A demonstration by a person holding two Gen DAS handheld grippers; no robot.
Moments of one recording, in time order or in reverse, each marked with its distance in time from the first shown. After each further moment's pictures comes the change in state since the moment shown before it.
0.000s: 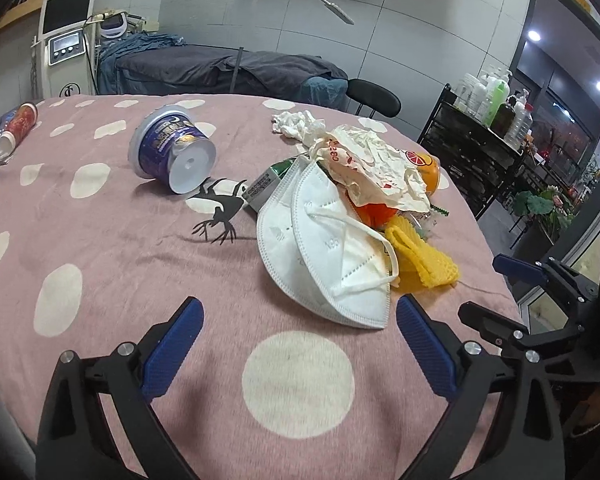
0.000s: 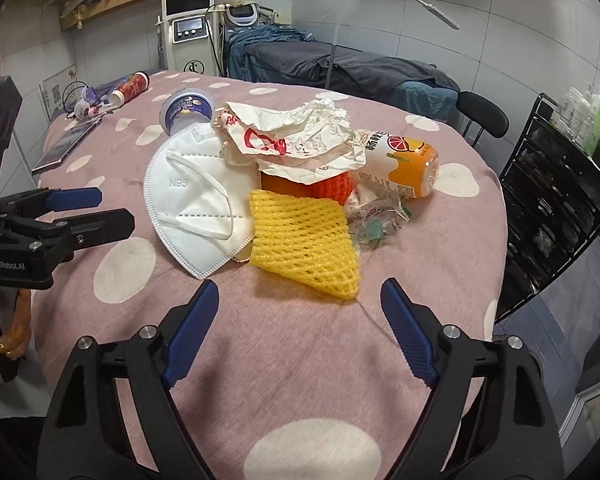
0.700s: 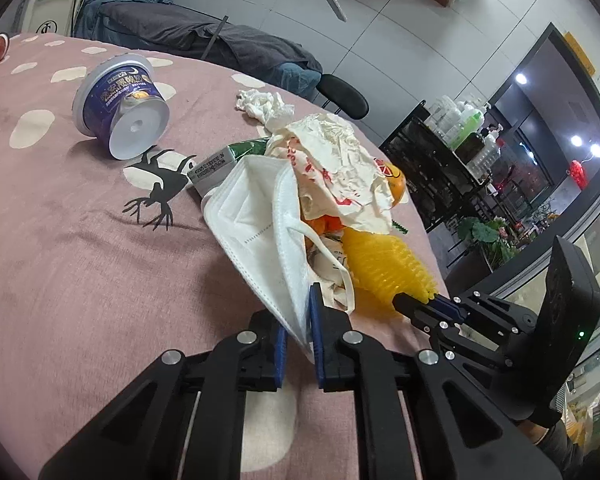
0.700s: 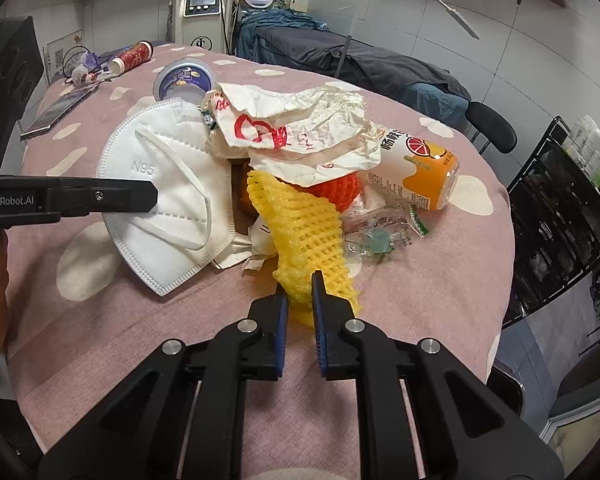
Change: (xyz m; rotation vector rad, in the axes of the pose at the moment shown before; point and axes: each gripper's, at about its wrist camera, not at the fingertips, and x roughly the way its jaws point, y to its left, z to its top) left arm 0.011 0.009 0.000 -0.163 0.034 -0.251; right arm 0.014 0.006 0.004 -0.072 -0.007 -0.026
